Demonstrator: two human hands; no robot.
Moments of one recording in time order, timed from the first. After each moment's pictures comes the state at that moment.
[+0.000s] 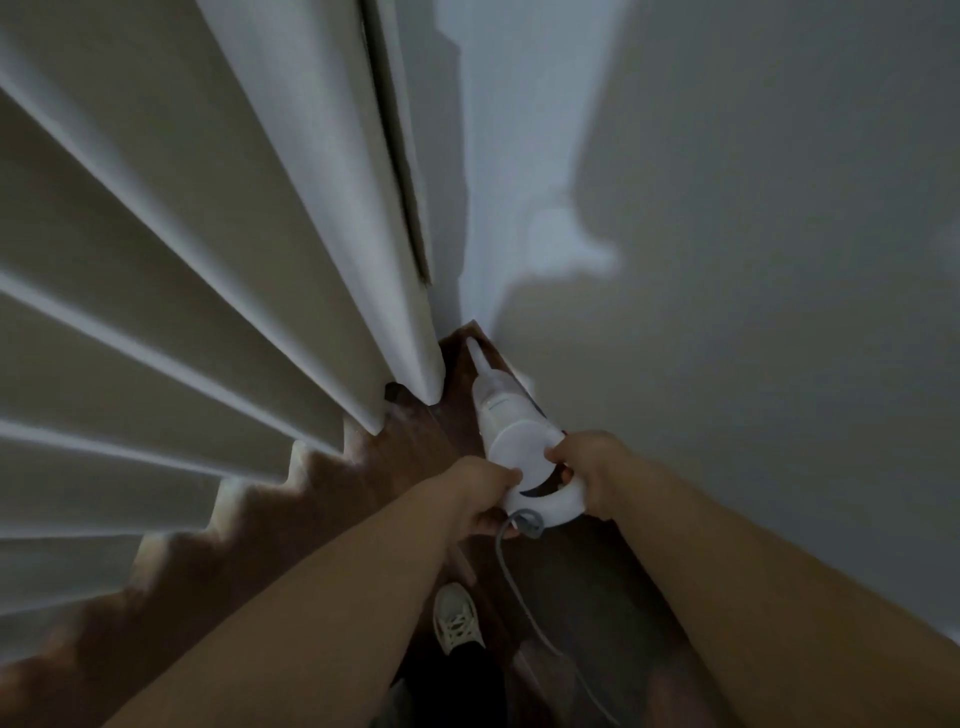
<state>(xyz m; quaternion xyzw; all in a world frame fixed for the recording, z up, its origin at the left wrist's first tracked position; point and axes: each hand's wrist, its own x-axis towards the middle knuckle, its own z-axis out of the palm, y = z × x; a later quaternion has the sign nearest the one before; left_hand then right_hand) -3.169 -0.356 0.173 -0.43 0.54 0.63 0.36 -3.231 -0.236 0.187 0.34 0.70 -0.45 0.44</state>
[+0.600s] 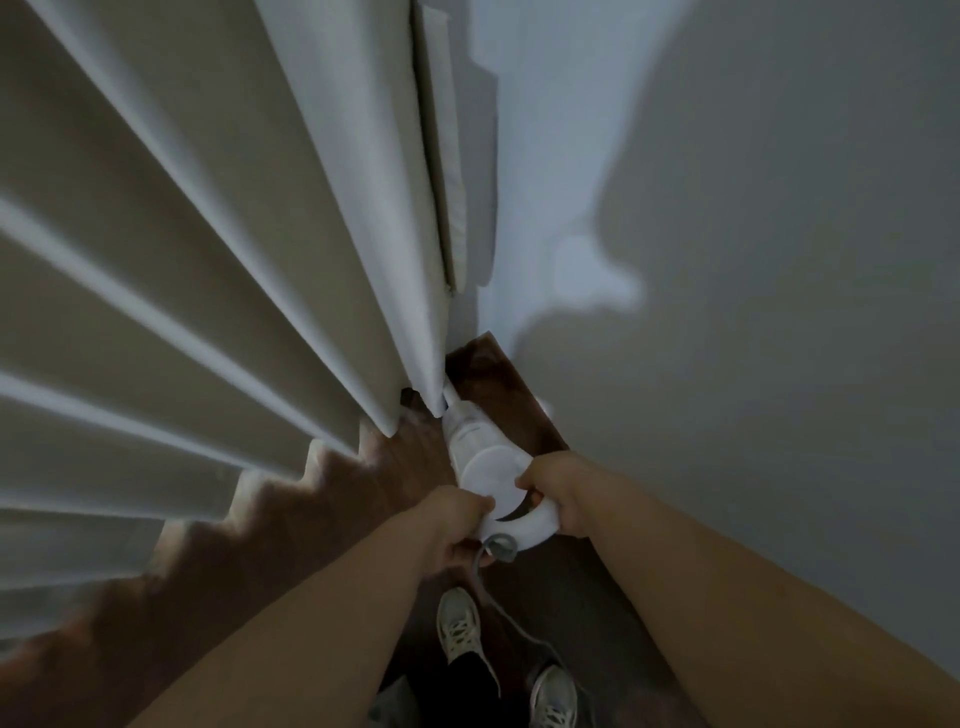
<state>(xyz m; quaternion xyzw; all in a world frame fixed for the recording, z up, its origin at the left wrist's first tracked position) -3.116 -0.377 0.184 -0.47 0.49 0.65 0.32 -3.196 -0.261 0.204 0.28 0.69 -0.43 0.52</state>
